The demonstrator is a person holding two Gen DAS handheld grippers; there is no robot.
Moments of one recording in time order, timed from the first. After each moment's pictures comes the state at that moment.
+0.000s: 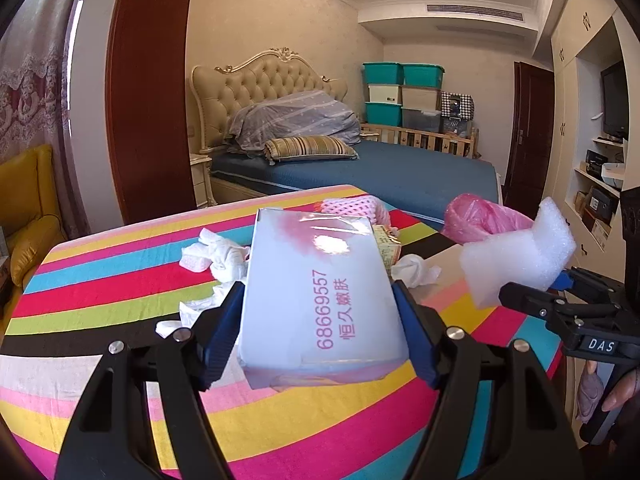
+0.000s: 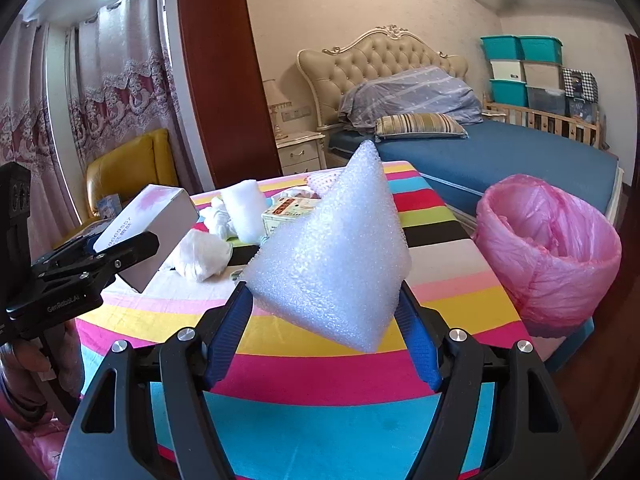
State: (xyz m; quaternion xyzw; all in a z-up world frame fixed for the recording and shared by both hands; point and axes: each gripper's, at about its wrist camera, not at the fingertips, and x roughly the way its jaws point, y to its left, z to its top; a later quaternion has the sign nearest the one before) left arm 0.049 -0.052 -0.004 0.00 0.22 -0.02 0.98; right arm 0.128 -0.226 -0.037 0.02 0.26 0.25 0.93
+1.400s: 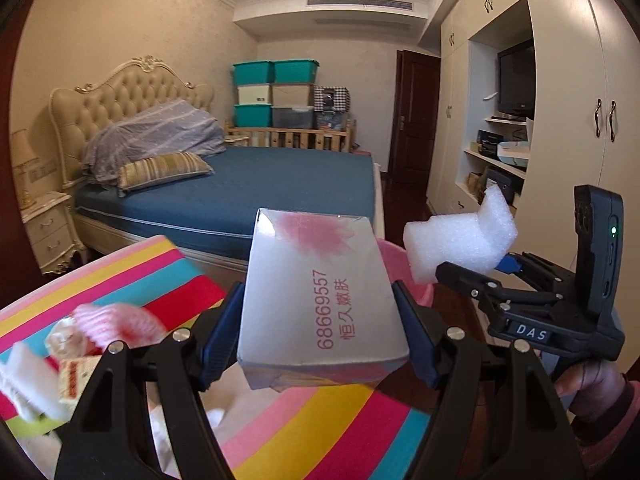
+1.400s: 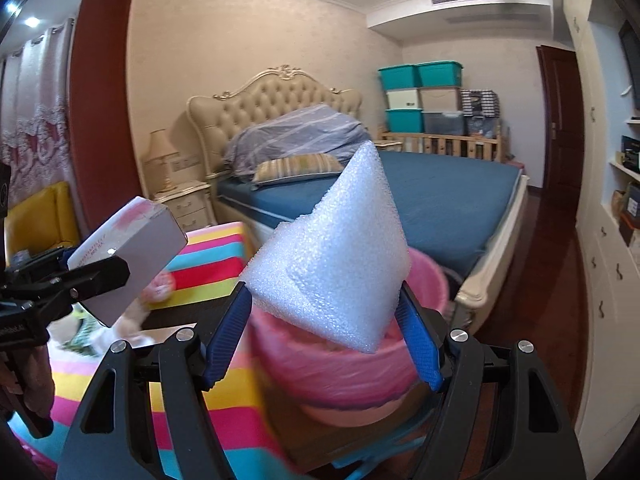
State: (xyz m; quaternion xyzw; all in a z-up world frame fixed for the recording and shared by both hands) left arm 0.203 -0.233 0.021 0.03 0.22 -0.26 0.94; right arm 0.222 -0.426 -0.013 0.04 0.20 0.06 0.98
